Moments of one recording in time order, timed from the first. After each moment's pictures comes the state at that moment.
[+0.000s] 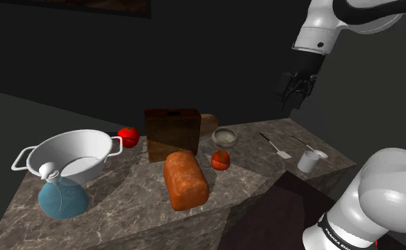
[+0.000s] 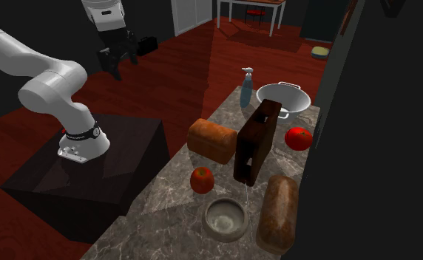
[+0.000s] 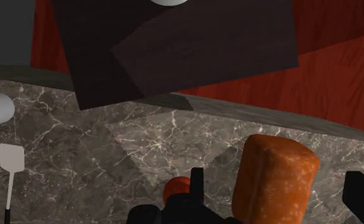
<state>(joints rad) 0.01 -0.83 -0.07 -2.45 0.09 1.57 0.14</state>
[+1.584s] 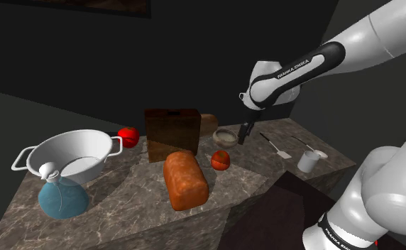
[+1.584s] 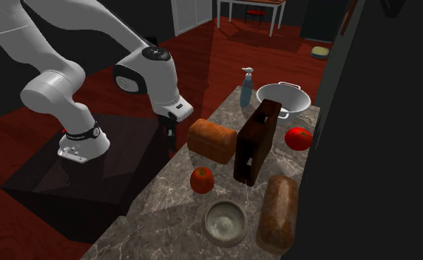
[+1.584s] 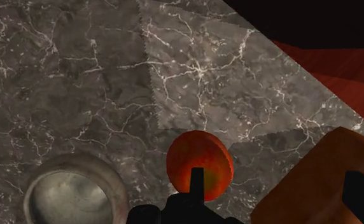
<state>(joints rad) 0.11 -0.16 -0.27 -2.56 0.01 2.38 -0.46</state>
